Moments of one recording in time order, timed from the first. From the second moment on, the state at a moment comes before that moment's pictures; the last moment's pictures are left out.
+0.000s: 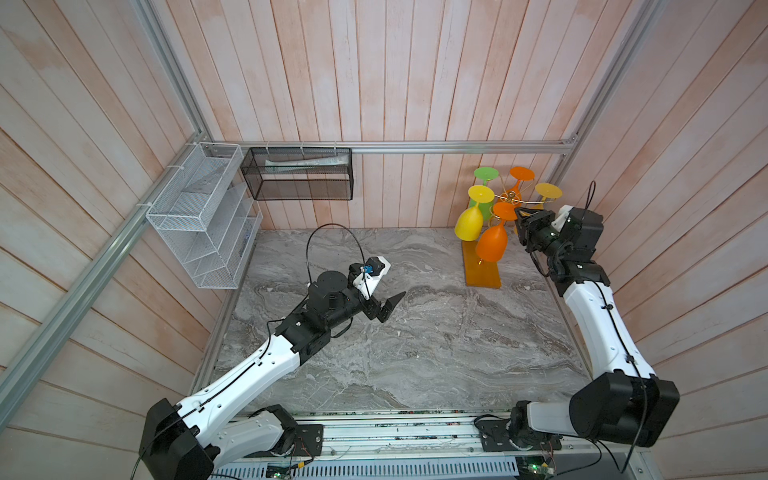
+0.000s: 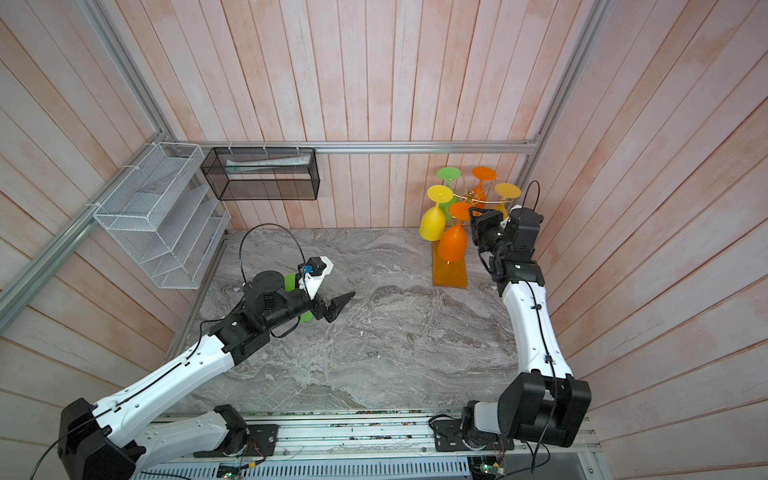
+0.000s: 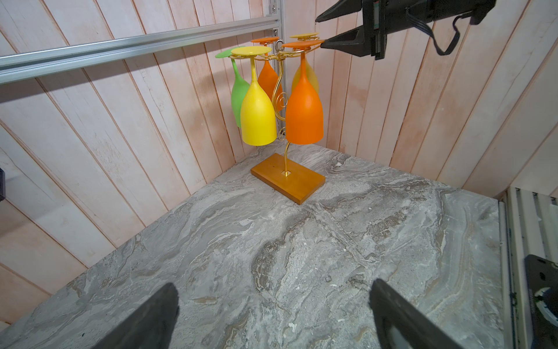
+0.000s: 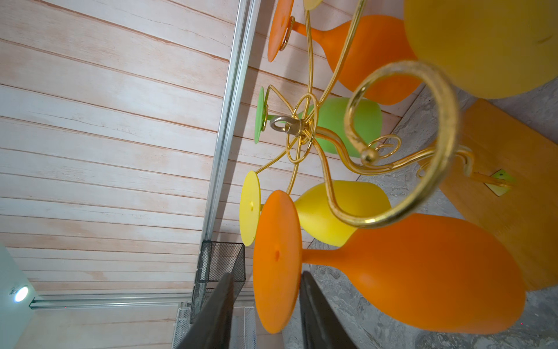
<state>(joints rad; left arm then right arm) -0.69 1.13 0.91 0.01 0.18 0.16 -0.11 1.36 1.30 -0.11 -0.38 1.25</state>
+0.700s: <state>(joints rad) -0.69 1.14 0.91 0.01 0.18 0.15 -0.11 1.38 1.29 -0.06 -0.40 1.26</state>
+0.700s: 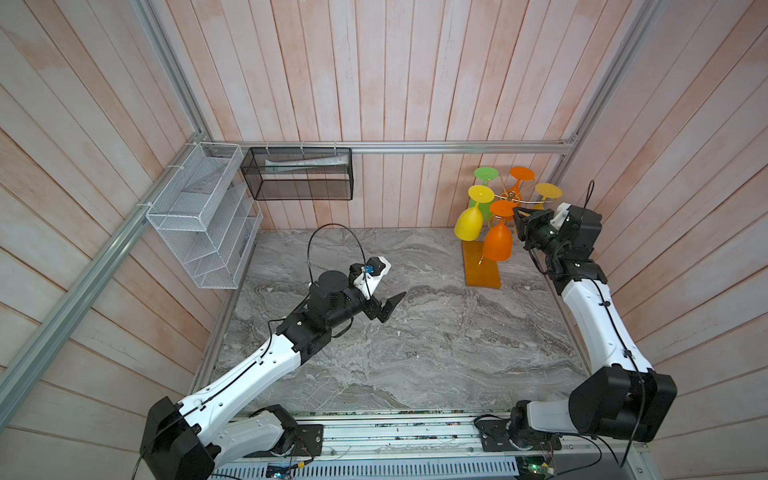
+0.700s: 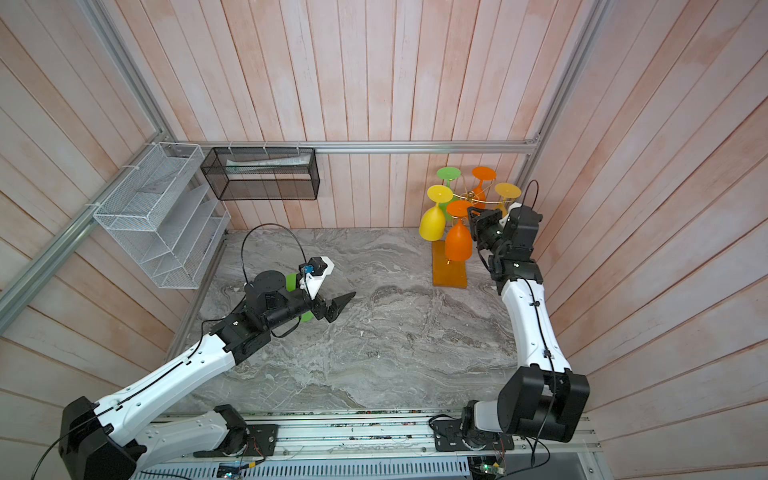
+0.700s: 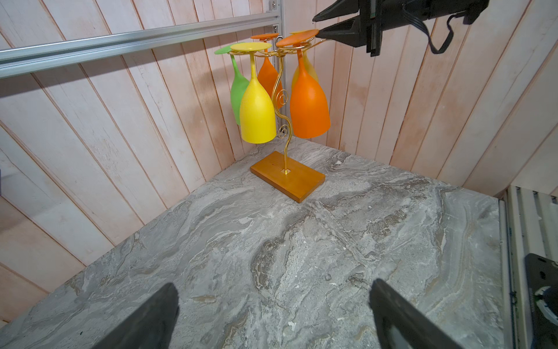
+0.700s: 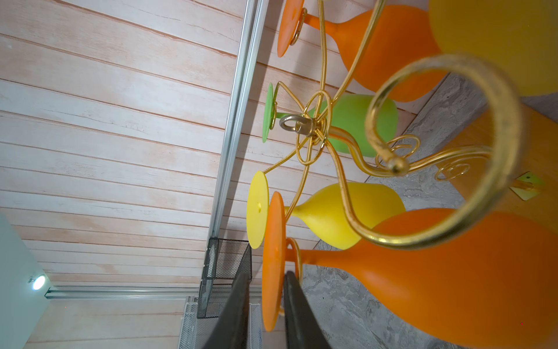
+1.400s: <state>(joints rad) -0.69 1.14 0.91 0.01 0.18 0.15 -0.11 1.39 1.27 -0.05 -0.40 1.28</state>
